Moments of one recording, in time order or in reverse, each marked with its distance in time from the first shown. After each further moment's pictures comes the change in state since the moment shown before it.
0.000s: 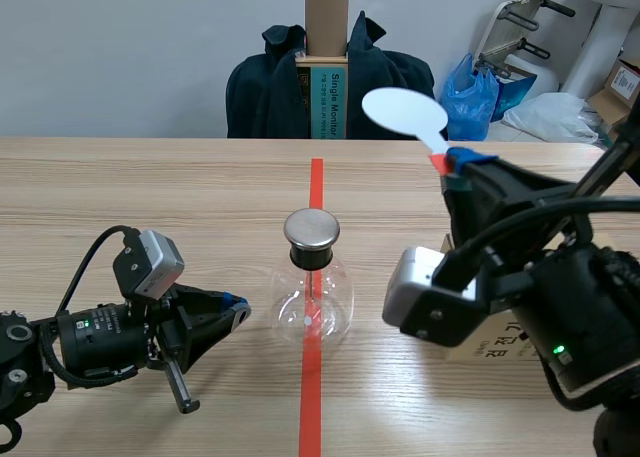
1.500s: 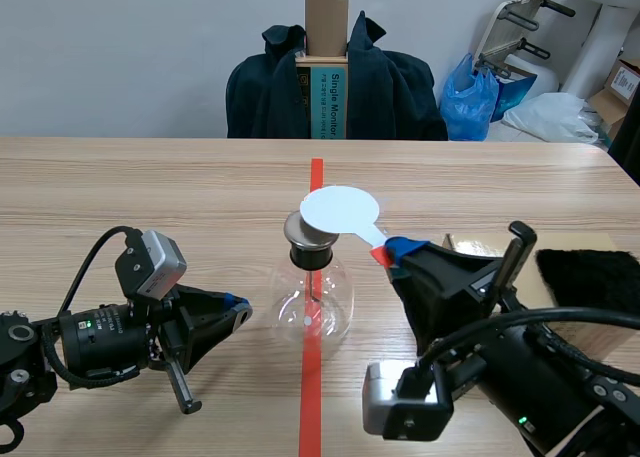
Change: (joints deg) left arm 0.0 0.1 0.0 0.0 0.0 0.0 0.4; right arm 2.8 0.0 -3.0 -11.0 -3.0 -0.5 13.0
